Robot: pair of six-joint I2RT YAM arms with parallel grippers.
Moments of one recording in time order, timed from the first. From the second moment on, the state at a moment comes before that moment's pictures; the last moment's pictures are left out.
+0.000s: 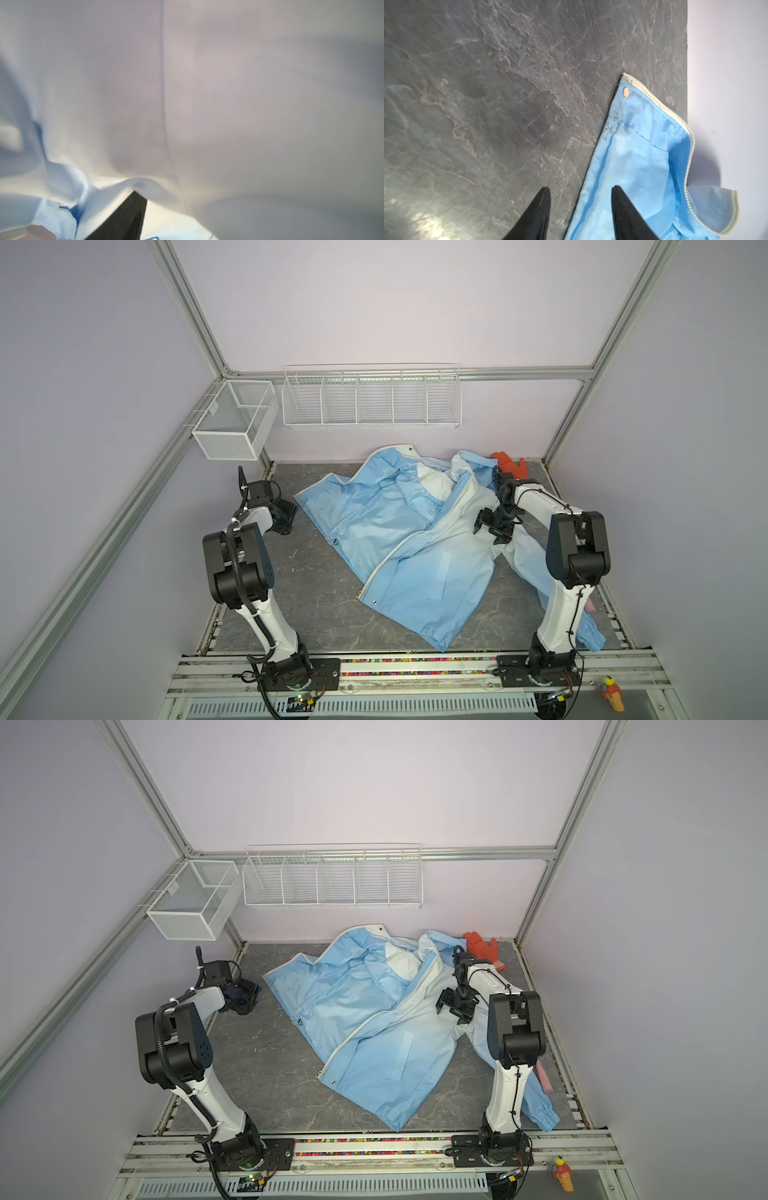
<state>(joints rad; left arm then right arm) 0.24 1.91 1.24 -0.27 0.26 -0.95 0.09 2.02 1.53 -1.05 -0.20 0.54</state>
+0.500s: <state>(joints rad) 0.19 2.00 1.24 -0.05 0.31 -1.10 0.08 2.03 1.54 -1.06 -0.20 0.54</state>
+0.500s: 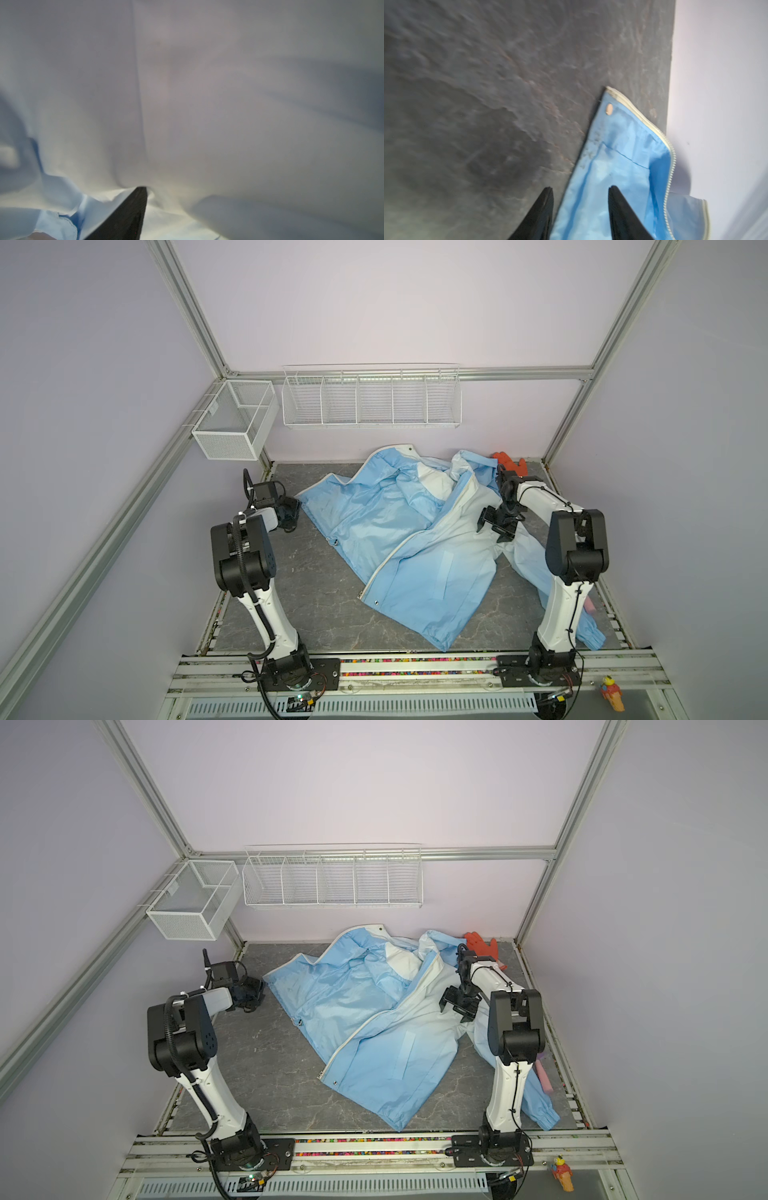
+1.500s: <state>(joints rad) -0.10 2.04 1.38 0.10 0.26 -1.44 0.17 1.81 1.53 -1.11 -0.20 0.52</state>
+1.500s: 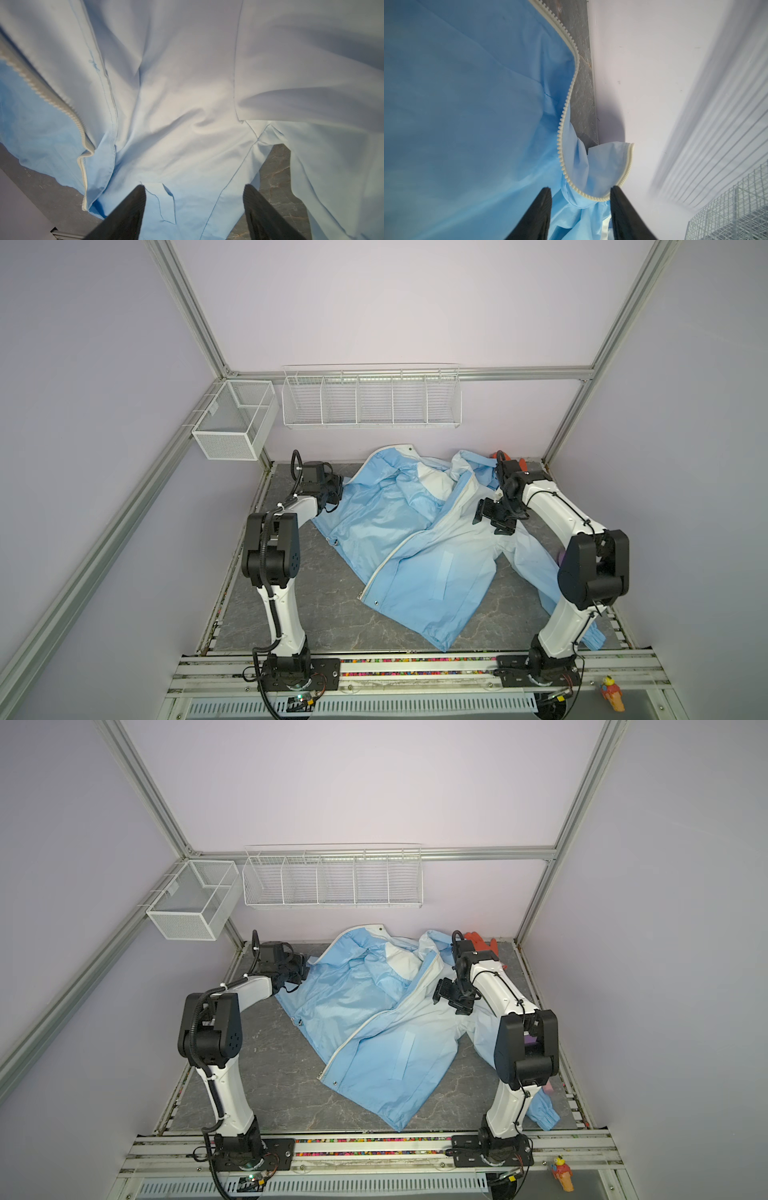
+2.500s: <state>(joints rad) -0.18 2.12 1.60 -0.10 0.31 -1.38 0.17 1.80 1.45 -1.06 -0.25 0.52</state>
